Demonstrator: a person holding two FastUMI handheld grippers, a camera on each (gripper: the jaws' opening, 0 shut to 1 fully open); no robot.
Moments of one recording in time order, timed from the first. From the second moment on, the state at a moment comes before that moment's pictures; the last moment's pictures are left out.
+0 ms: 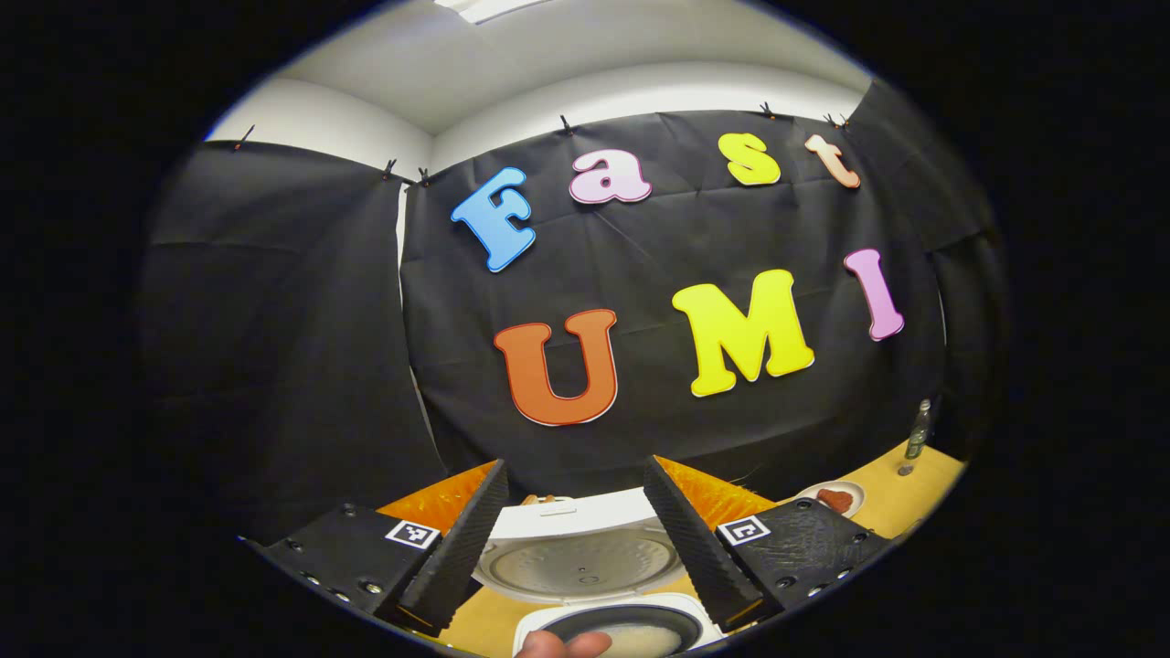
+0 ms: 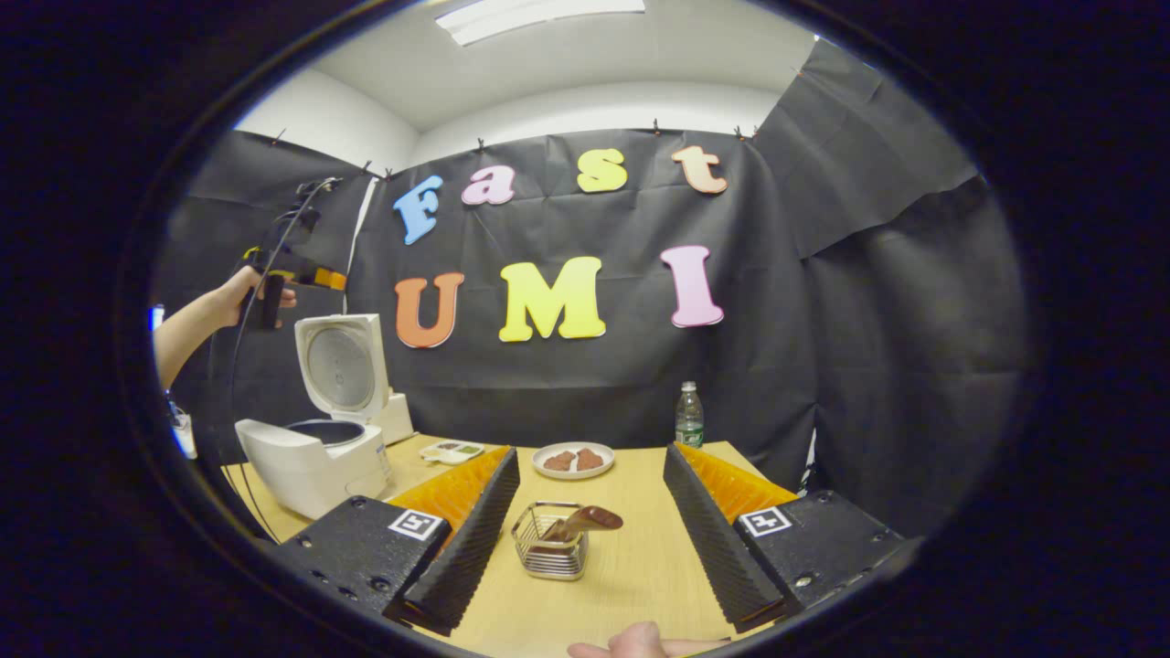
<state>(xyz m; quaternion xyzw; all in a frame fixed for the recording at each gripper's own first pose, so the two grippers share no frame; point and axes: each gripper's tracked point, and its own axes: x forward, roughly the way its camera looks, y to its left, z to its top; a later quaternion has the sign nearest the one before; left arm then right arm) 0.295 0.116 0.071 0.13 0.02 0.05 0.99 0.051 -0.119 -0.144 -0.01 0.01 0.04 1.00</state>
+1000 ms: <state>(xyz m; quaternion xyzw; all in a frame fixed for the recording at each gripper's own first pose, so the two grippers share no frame) 0.333 0.124 0.017 0.03 0.10 0.06 0.99 0.022 -0.101 -0.172 0.02 0.02 0.05 1.00</state>
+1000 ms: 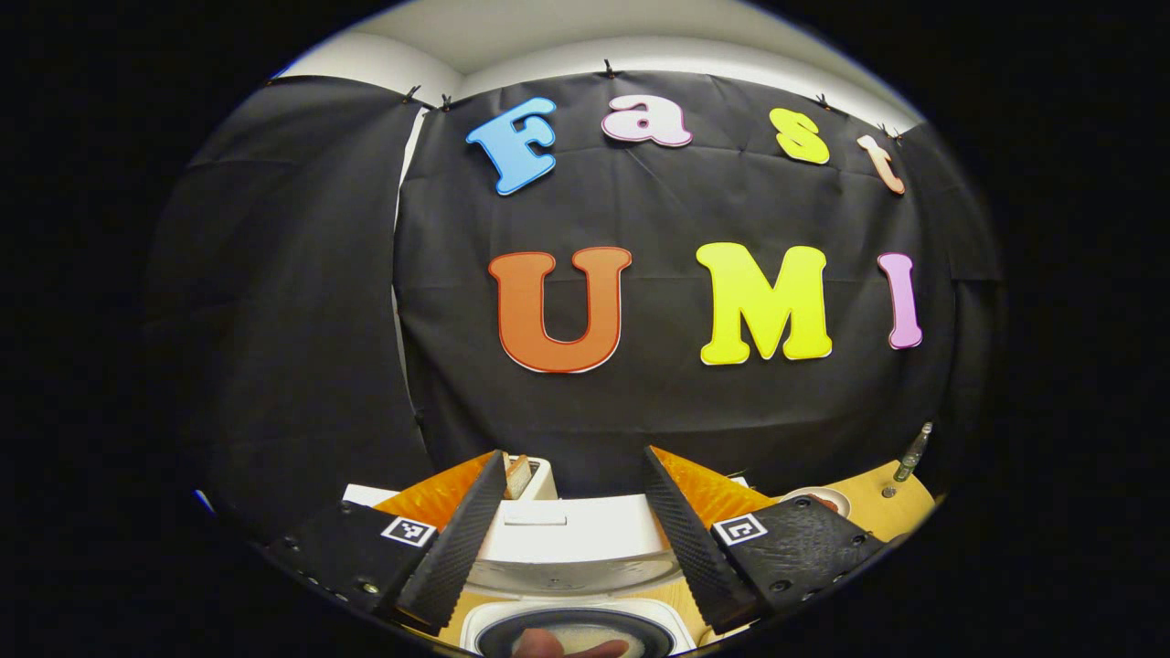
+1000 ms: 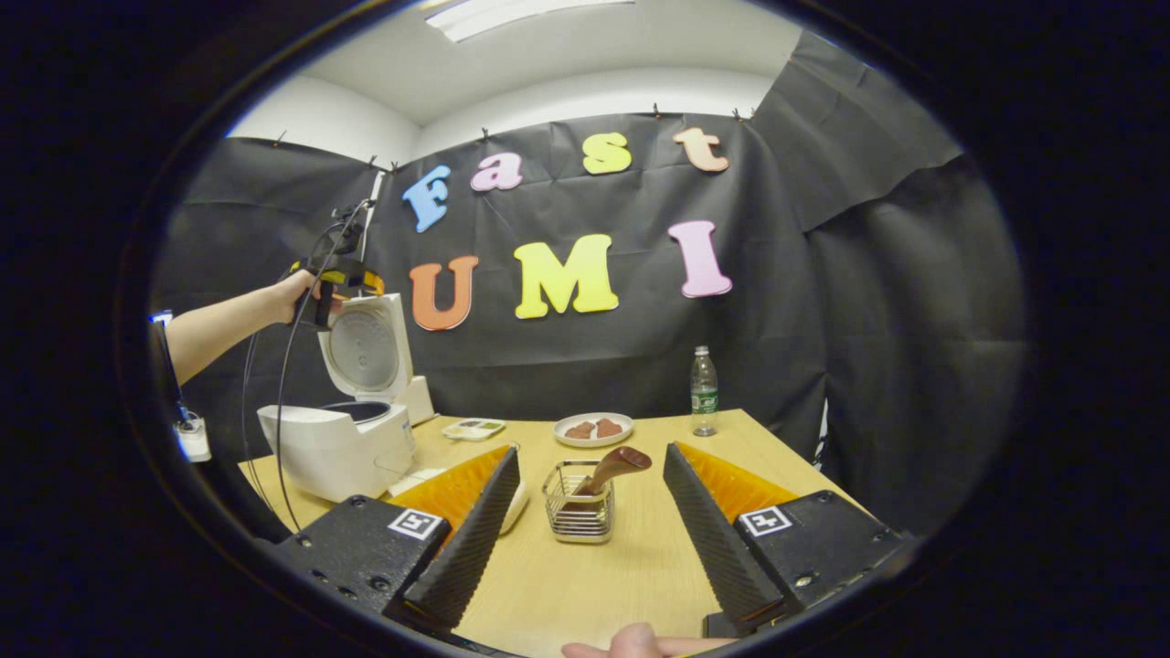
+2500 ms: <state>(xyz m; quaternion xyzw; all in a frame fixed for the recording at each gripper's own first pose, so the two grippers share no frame) 0.134 0.091 -0.151 -0.03 0.37 0.02 0.93 -0.050 -0.069 -0.163 0.03 0.01 0.08 1.00</state>
